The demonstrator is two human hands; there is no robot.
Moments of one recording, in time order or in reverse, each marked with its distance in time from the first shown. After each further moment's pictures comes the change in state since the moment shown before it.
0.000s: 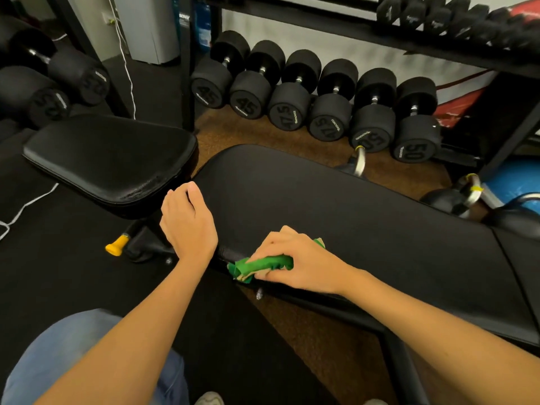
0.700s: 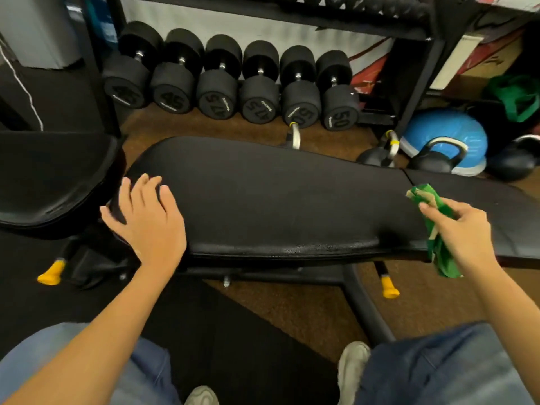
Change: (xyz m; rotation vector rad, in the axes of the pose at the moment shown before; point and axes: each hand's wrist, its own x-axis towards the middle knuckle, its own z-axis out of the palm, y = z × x) left_hand -0.033 0.011 0.007 0.276 -0.062 0.374; right_hand -0.257 0.054 -0.066 0.005 1.233 0.989
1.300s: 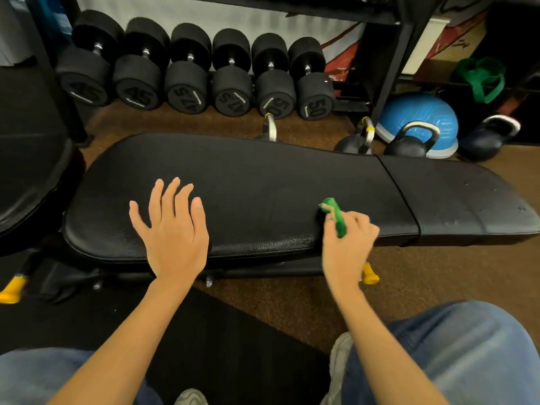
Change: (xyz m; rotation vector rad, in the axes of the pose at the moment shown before) left_hand -0.047 0.044 0.017 0.049 -0.109 0.329; right_hand -0.079 -0.014 0.126 -0.059 0.344 -0.170
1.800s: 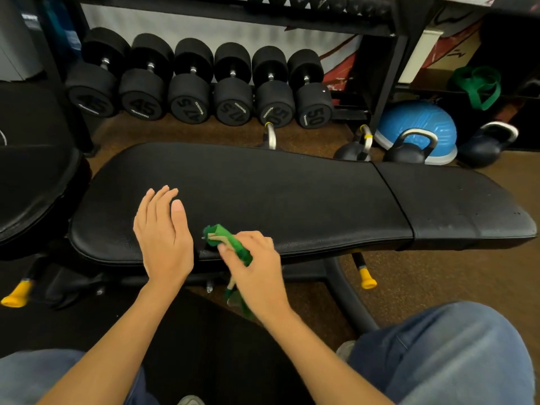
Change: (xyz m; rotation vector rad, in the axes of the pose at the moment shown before) left_hand 0.003 -0.006 -0.010 -0.379 0.033 -0.118; right_hand -0.075 -0.095 0.006 0.426 -0.605 -0.158
